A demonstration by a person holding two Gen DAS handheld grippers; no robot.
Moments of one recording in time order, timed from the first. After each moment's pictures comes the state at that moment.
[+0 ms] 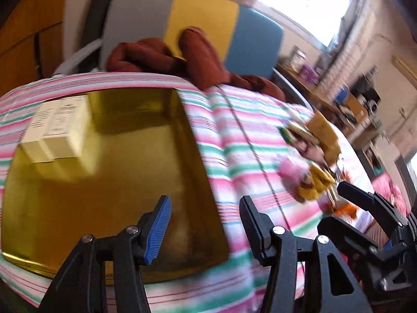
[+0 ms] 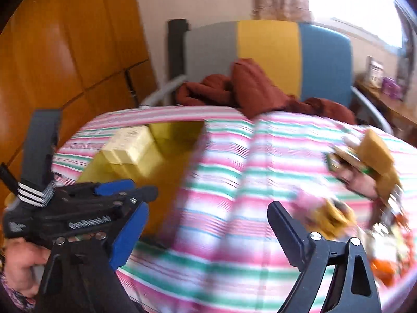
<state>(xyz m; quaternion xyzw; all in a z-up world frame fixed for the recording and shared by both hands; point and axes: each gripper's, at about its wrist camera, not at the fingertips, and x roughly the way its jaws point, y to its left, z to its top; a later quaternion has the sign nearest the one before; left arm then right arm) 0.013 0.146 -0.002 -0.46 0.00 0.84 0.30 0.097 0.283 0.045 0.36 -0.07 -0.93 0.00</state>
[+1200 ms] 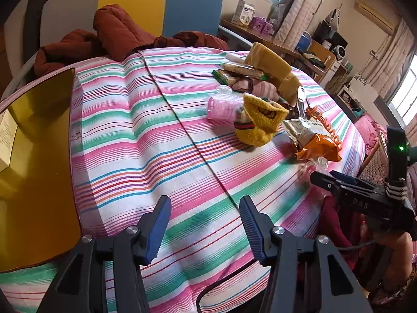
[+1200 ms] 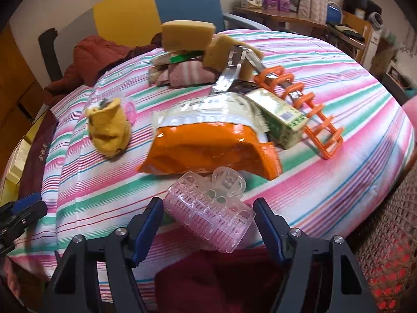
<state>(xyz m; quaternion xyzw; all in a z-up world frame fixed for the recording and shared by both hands) 0.071 0.234 -0.034 -0.48 0.09 0.78 0.38 0.209 0.451 -0.042 0.44 -0.20 -0.84 -0.24</state>
